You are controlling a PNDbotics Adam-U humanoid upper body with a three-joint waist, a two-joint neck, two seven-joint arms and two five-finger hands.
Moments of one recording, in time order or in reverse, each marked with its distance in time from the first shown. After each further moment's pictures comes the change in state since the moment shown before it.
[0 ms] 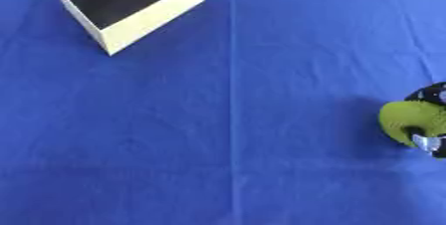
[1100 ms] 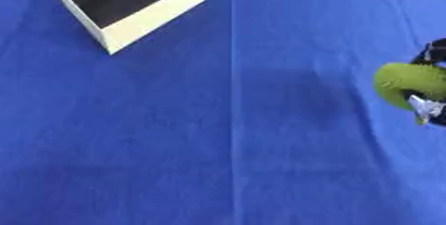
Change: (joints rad) left arm 0.000 0.000 0.000 0.000 0.000 0.005 0.004; right arm -0.178 -0.058 -0.013 -0.023 0.061 -0.214 -0.259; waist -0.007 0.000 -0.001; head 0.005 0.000
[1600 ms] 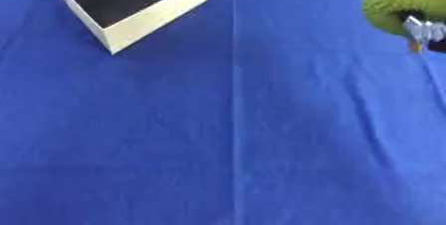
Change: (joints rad) left arm 0.000 0.000 -0.006 0.000 0.000 -0.001 -0.004; right arm -0.411 -0.013 0.095 -0.003 -0.113 0.036 0.049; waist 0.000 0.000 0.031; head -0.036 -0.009
